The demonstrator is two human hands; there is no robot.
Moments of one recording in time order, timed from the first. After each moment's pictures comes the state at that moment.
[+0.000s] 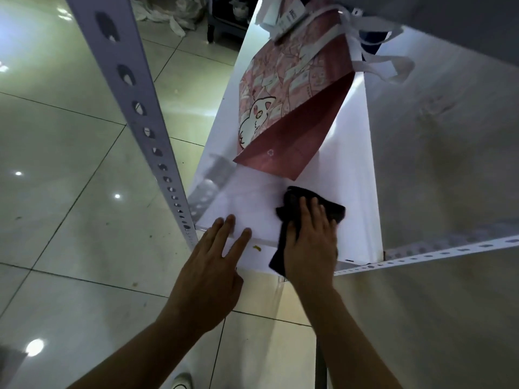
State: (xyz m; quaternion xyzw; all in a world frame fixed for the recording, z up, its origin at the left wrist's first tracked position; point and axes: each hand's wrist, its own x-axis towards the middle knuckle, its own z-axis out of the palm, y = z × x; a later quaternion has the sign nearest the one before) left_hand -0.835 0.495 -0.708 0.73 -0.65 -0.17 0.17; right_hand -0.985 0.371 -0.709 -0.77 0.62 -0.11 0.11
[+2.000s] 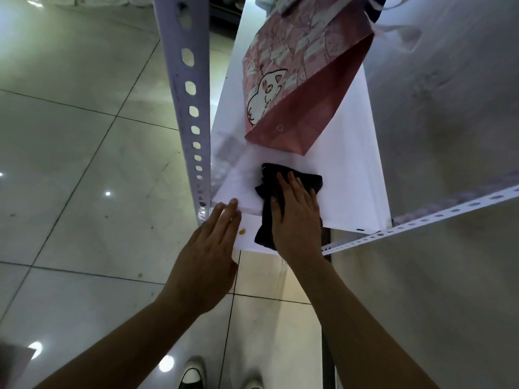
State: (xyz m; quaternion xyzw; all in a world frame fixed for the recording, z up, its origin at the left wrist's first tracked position) left_hand -0.807 0.527 -0.721 0.70 -0.68 -0.17 0.13; right_hand -0.946 0.402 -0.716 -0.81 0.55 -0.16 0.14
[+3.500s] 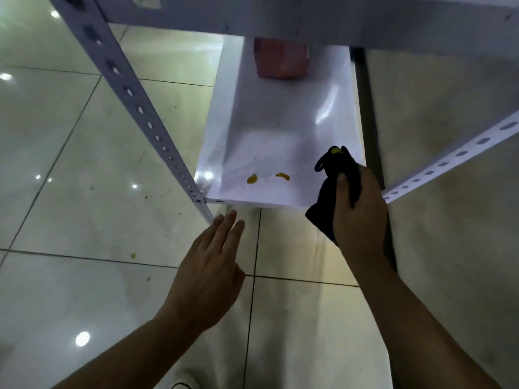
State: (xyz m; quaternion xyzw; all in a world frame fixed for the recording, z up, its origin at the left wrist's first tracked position) left_hand -0.862 0.561 -0.988 0.73 -0.66 -0.16 0.06; right_hand -1.055 0.398 -0.987 -0.65 0.61 -0.39 0.23
